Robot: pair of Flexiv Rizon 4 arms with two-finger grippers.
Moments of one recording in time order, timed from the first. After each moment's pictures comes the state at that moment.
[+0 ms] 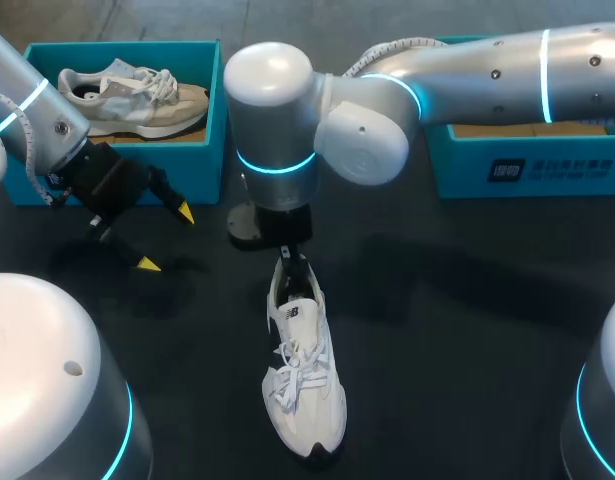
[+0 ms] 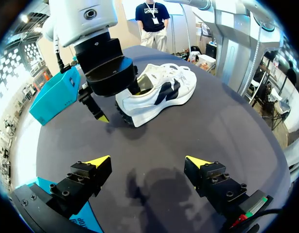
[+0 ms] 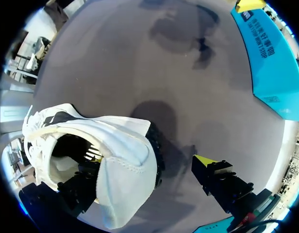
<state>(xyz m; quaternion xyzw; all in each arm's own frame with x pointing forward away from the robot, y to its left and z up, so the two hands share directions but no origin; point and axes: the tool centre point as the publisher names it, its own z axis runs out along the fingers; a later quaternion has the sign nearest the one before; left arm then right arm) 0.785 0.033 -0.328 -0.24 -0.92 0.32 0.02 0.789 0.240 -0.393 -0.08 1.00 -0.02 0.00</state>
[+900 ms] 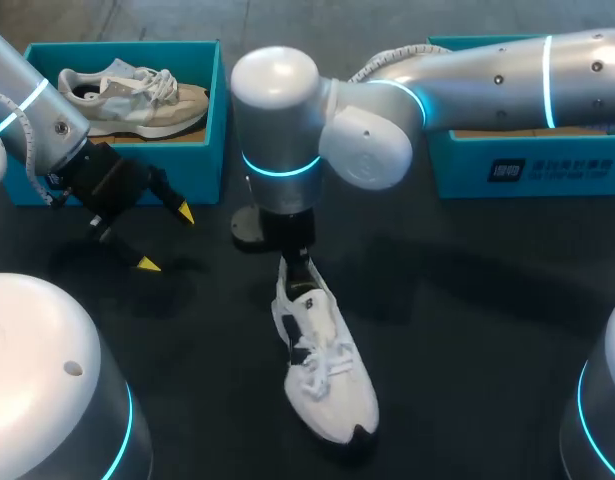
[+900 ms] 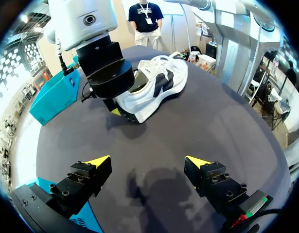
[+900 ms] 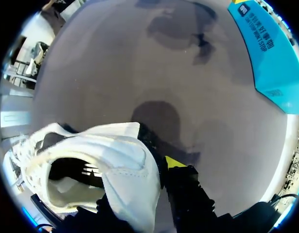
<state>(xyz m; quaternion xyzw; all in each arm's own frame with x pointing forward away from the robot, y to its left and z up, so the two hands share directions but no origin) 0.785 0.033 -0.328 -0.24 -0.92 0.32 0.02 0.784 0.237 -0.399 -0.06 1.00 -0.01 0.00</state>
